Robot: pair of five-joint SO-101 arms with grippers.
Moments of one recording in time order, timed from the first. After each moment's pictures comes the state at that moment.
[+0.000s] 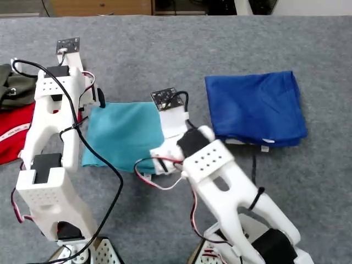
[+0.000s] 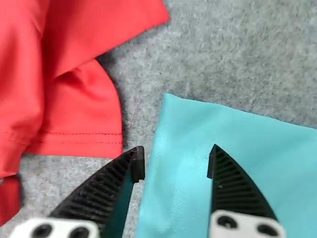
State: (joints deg) left arm -10.1 17.6 -5.3 68.4 -5.9; right arm -38.3 -25.5 41.5 68.2 -26.2
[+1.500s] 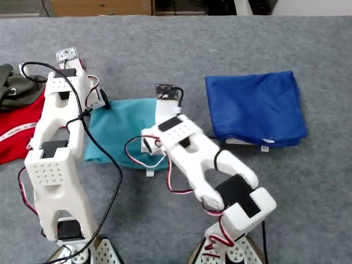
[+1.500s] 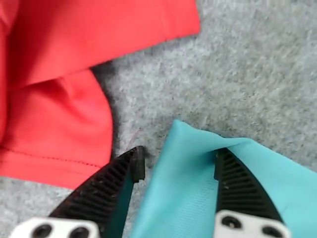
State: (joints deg) left arm -10.1 33.1 -13.6 65.0 4.5; right arm -33.9 9.5 32.0 45.4 -39.0
